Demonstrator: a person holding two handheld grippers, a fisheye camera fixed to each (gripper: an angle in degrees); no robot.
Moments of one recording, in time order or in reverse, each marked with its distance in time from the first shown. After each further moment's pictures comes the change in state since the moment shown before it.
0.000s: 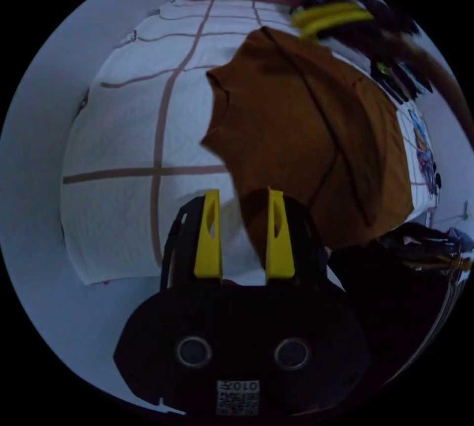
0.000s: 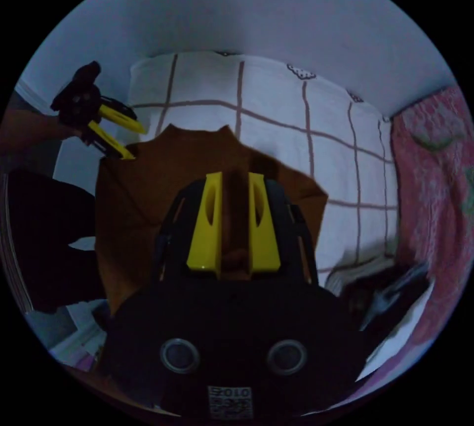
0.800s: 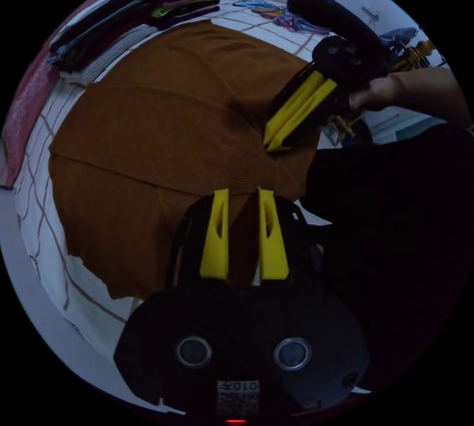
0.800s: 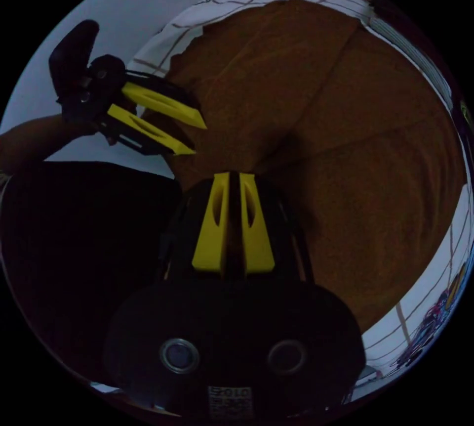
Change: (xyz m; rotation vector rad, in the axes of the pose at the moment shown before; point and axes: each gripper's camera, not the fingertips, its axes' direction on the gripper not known) left arm 0.176 -0.063 0.032 -0.051 0.112 0.980; right arm -0.119 0.333 0.046 0.020 -0.379 0.888
